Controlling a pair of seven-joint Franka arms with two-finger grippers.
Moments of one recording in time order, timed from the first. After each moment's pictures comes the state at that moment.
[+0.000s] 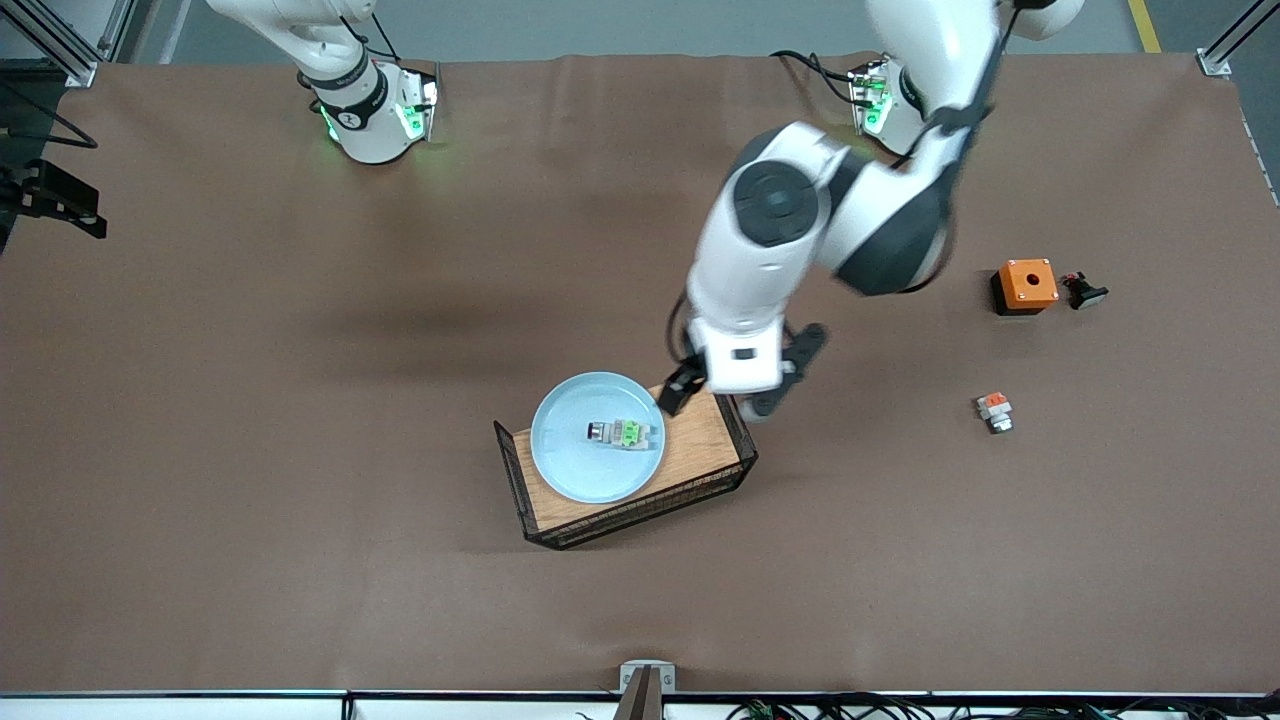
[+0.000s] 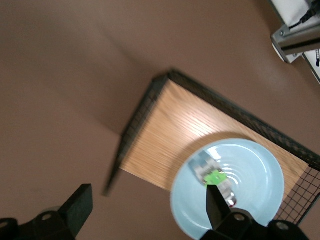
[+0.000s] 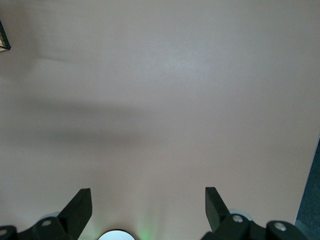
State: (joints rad) left arm -0.68 0.55 0.13 -1.15 -0.14 1.81 -1.34; right arm -0.07 -0.05 -0.02 -1.56 -0.08 1.45 -0.20
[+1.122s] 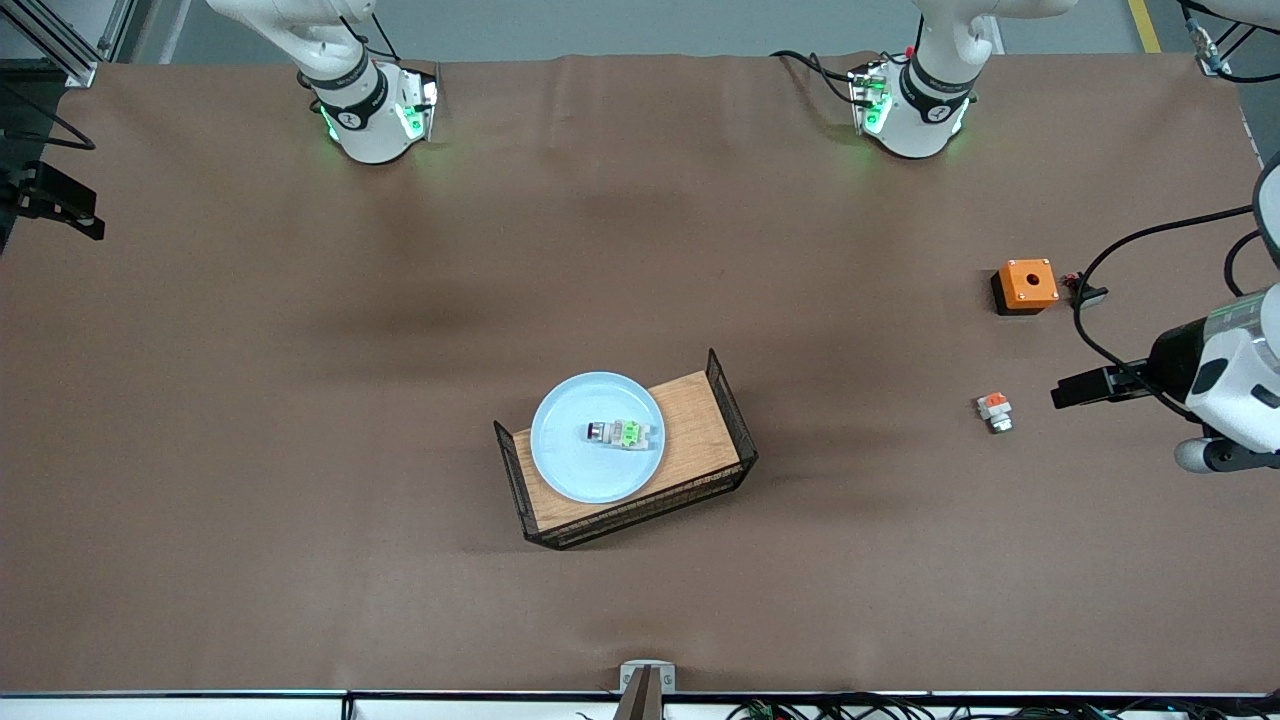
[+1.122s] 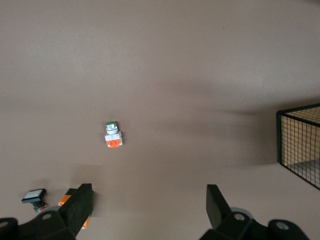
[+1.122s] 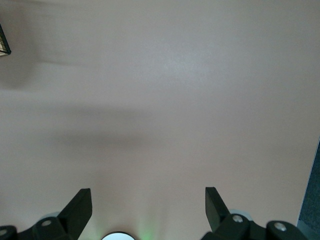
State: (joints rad) left arm -0.13 0.41 0.13 -1.21 -0.14 1.55 -0.11; right arm -0.07 -0.05 -0.02 -1.56 -0.08 1.47 -0.20
